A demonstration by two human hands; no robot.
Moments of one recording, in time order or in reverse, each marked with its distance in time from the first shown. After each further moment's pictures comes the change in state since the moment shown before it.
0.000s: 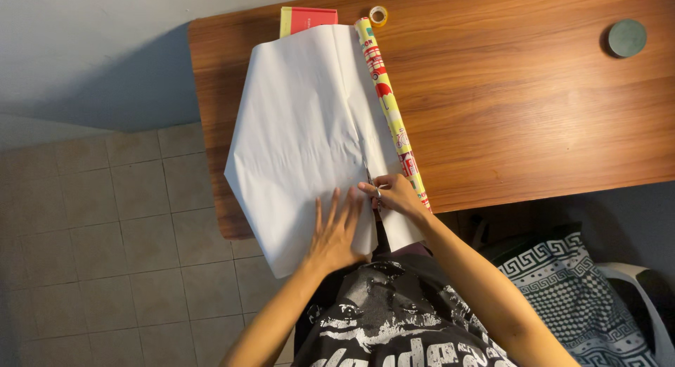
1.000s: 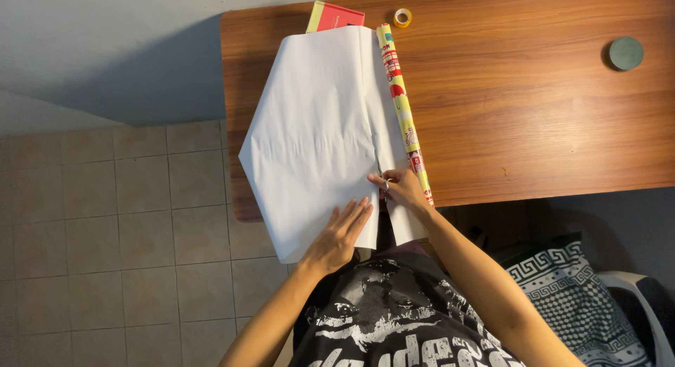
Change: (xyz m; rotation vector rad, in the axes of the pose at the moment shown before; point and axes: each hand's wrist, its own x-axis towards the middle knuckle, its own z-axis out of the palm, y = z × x) left_hand -0.040 -0.027 0.046 -0.132 0.510 0.370; right_hand -0.004 0.005 0.021 -0.069 0.106 -0.109
